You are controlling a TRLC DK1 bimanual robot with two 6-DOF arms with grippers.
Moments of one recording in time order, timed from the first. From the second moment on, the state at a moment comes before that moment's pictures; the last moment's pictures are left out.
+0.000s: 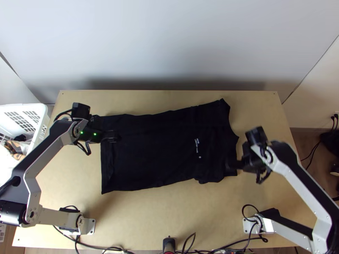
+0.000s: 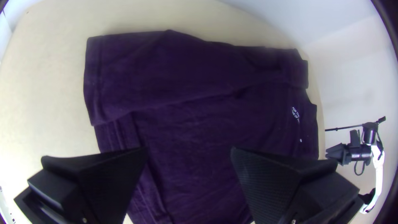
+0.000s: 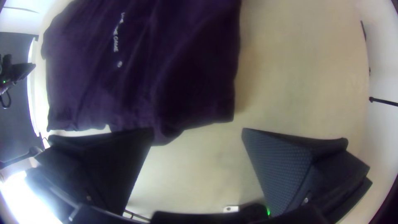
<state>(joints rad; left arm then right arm) -0.08 1.51 1.12 -0.71 0.38 -0.11 0.29 1.20 0.90 -1.06 -0.14 0.33</state>
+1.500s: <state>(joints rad) -0.08 1.49 1.09 -0.65 0.37 -0.15 0.10 1.28 0.67 -0.40 -0.48 0.63</state>
